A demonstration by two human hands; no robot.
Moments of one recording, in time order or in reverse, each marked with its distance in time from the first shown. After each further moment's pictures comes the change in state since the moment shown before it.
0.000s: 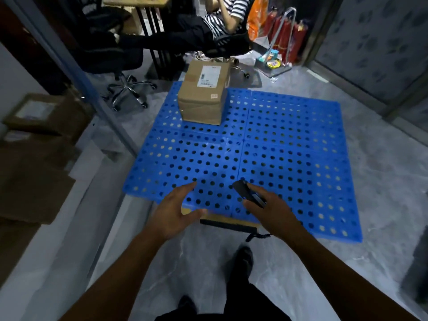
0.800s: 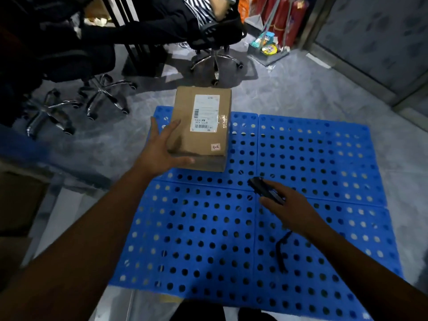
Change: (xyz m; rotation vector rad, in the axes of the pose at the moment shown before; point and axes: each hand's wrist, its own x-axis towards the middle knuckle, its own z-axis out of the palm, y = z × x) left_hand 0.368 0.012 -0.160 0.068 0.049 0.011; right_hand 0.232 -0.046 -0.076 -0.051 0.025 0.132
